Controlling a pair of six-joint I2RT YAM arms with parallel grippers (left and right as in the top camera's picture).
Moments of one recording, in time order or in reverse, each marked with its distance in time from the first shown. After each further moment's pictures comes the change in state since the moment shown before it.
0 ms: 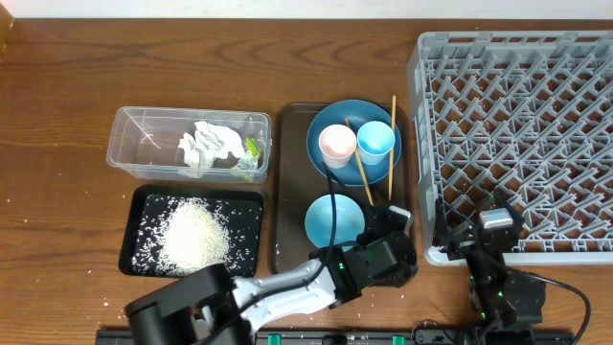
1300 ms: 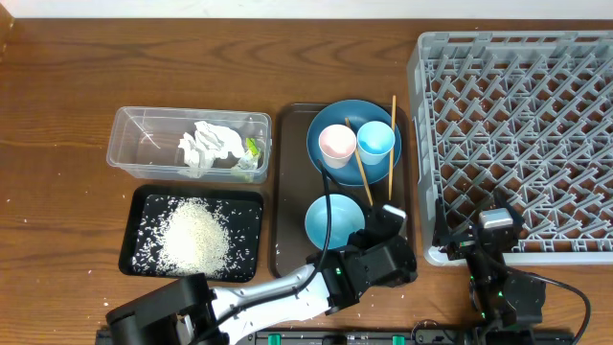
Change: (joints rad) left arm -0.029 -0.089 0.009 -0.131 -0.151 0.037; right arm 0.000 0.000 0.000 0.000 0.000 0.000
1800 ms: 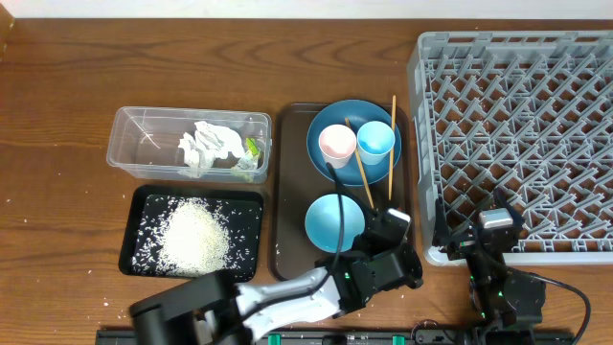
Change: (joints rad) left arm -0.027 0.091 0.000 0.081 -0.076 0.000; right arm 0.000 0.000 0.000 0.000 0.000 0.000
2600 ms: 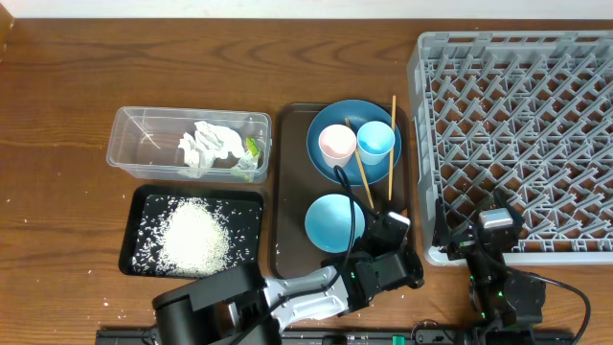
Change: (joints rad) left arm 0.000 0.084 0.000 0.044 -0.004 0.007; right arm 0.000 0.000 0.000 0.000 0.000 0.000
